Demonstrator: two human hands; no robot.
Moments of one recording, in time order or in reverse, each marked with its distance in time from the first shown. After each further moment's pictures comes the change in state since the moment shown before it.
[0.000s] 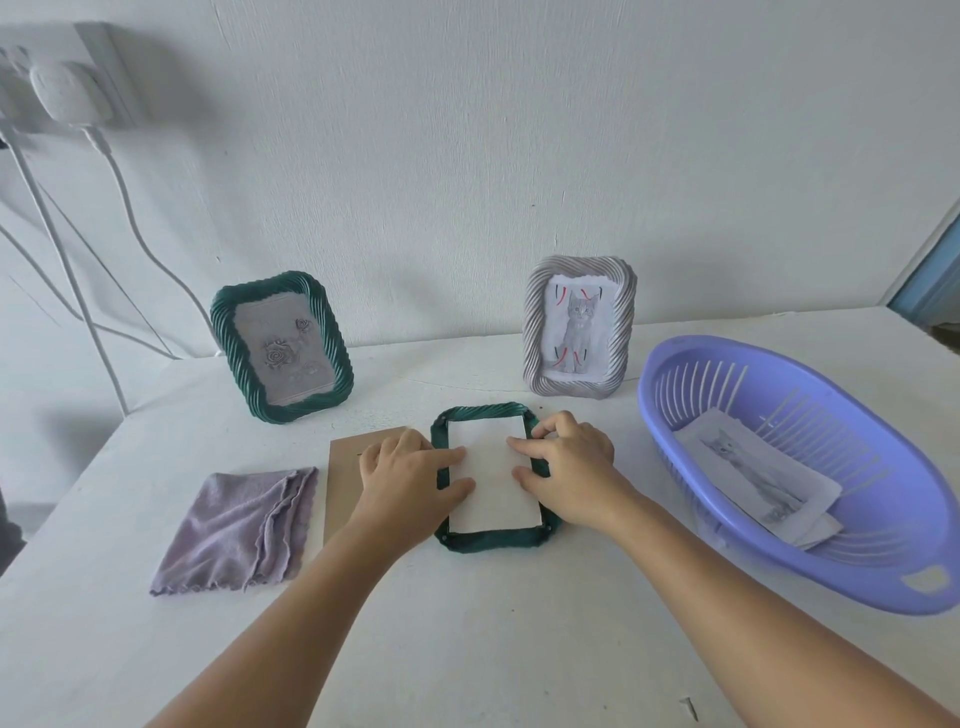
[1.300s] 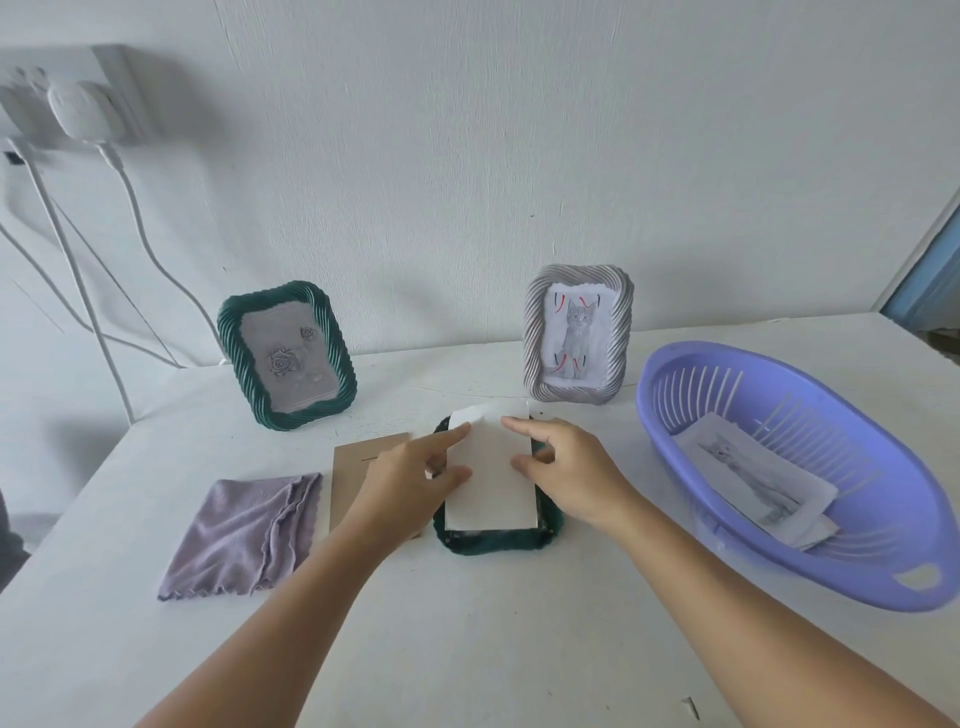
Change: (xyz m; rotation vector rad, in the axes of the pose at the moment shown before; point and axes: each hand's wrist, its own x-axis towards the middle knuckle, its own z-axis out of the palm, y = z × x) left_hand -0.005 0.001 -0.022 -0.460 -0.020 -0.001; right_hand -0.017 -0.025 -0.029 0.537 0.055 -0.001
